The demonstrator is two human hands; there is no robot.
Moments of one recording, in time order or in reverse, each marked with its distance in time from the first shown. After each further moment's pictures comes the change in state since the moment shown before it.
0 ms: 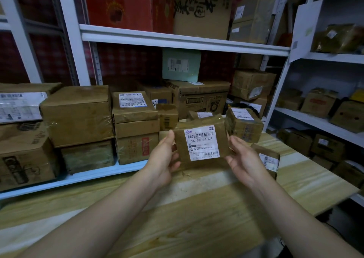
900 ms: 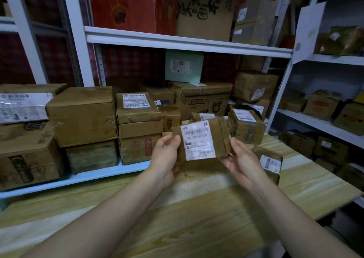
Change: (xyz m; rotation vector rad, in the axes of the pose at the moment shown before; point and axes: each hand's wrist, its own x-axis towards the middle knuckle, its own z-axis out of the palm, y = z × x) left_hand -0.010 0.004 0.001 0.015 0.057 0.072; right_hand -0.007 0.005 0.010 -0.083 -0.004 0.012
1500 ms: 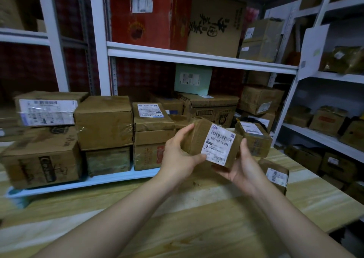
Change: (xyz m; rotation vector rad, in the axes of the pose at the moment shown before) left_hand -0.021 0.010 -0.016 0.455 -0.110 0.563; right_hand -0.011 -0.006 0.032 -0.137 -0.049 0.045
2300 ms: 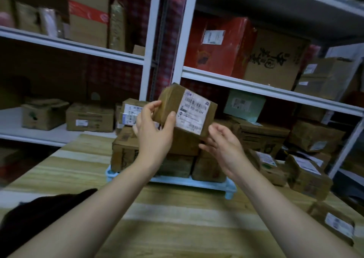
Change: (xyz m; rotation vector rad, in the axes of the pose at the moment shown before) left_hand -0.038 0.040 -0.208 0.078 0.681 0.190; right_hand -0.048 0.030 0.225 -0.291 -0.414 -0.323
